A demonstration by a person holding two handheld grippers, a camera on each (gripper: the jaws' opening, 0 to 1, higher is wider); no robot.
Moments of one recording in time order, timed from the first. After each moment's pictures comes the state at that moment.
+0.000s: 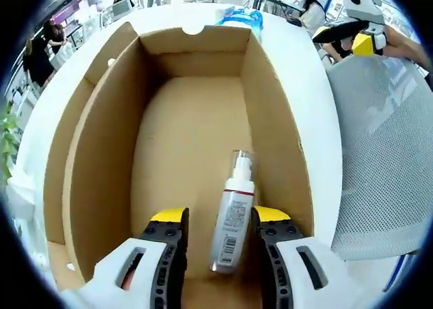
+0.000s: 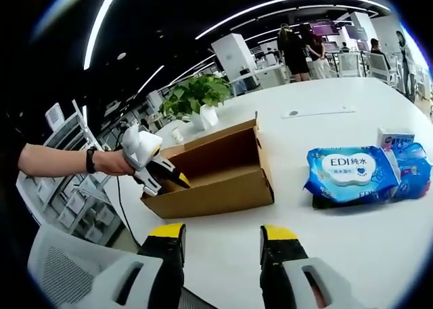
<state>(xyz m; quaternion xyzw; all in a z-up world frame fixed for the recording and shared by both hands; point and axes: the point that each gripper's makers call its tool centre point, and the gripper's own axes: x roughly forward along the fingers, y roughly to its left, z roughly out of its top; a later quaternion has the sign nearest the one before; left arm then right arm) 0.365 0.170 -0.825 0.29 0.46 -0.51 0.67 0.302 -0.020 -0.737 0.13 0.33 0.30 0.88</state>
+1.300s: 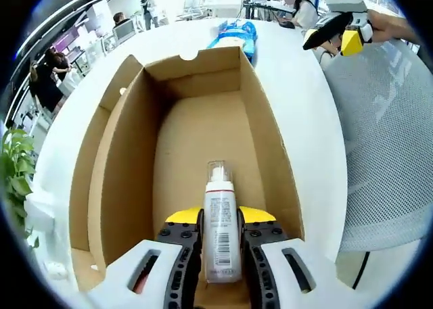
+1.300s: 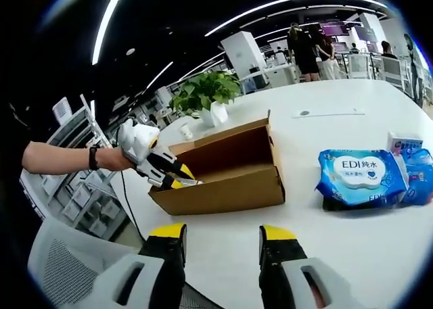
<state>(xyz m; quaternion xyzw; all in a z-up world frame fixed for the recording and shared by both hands) 0.373 0.180 -0.804 0.32 0.40 -0.50 0.70 0.297 -0.007 -0.735 0.12 0.33 0.33 0.88</state>
